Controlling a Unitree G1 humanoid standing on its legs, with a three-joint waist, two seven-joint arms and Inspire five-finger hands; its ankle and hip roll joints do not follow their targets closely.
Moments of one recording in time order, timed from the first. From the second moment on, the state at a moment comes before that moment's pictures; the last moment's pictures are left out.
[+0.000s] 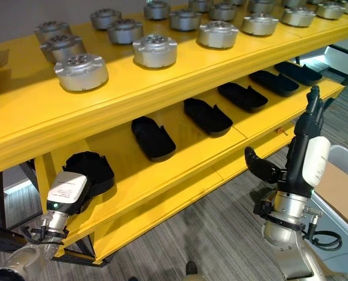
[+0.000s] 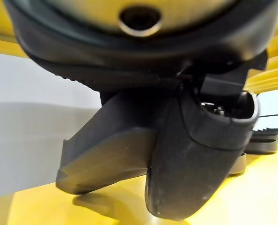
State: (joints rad) left arm -0.06 0.72 -0.40 0.40 0.87 -0.03 0.71; right arm 0.13 -0.64 -0.05 -0.17 -0.27 -0.26 -0.74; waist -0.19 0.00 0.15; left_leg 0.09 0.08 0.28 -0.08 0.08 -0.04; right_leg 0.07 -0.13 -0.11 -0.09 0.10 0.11
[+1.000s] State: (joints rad) left arm -0.22 0.61 -0.41 0.71 0.83 0.04 0.80; right arm 0.20 -0.59 0.12 0.05 0.34 -0.29 -0.14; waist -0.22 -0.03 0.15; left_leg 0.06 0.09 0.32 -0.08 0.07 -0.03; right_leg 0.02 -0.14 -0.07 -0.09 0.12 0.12
